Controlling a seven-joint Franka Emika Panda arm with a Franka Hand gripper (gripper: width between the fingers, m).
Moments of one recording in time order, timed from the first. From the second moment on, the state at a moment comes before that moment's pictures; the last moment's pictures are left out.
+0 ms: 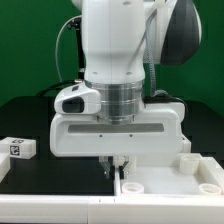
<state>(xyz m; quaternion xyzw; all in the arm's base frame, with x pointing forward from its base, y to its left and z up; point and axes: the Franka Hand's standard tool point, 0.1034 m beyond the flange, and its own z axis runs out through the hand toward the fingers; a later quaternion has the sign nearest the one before) 0.579 -0.021 0.015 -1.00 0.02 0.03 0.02</state>
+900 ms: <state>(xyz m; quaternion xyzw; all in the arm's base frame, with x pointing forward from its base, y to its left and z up) 0.560 0.014 0.067 -0.99 0.08 0.06 0.03</state>
